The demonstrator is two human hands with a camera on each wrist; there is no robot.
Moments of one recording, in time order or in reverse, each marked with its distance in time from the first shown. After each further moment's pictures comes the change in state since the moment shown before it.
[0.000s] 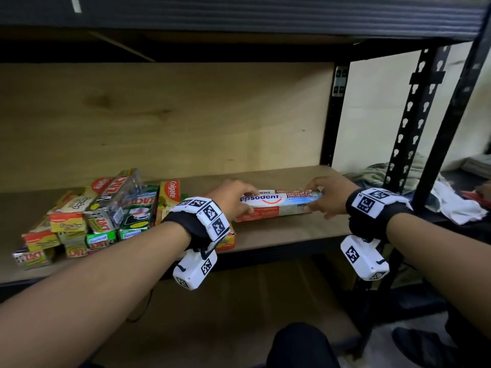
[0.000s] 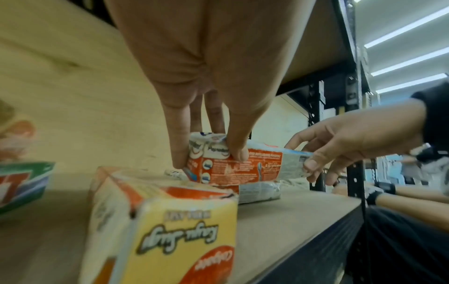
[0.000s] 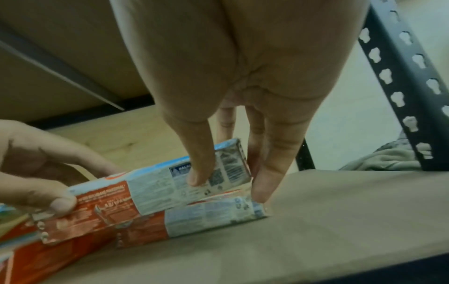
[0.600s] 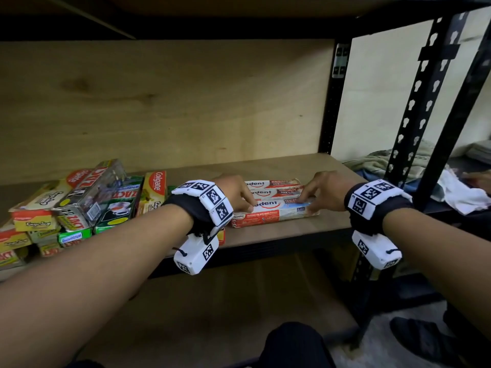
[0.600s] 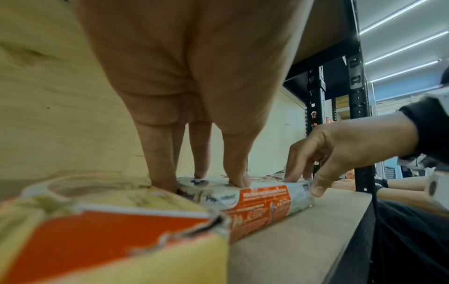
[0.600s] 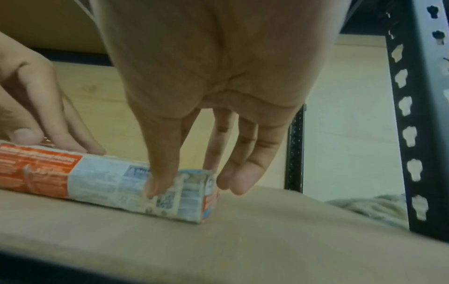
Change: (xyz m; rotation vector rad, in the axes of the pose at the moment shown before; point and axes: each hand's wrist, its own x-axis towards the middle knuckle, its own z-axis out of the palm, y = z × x) left_hand 0.033 0.002 0.014 0.045 -0.211 -0.054; right_hand 0.026 0.023 0.003 -0.395 -0.090 -0.197
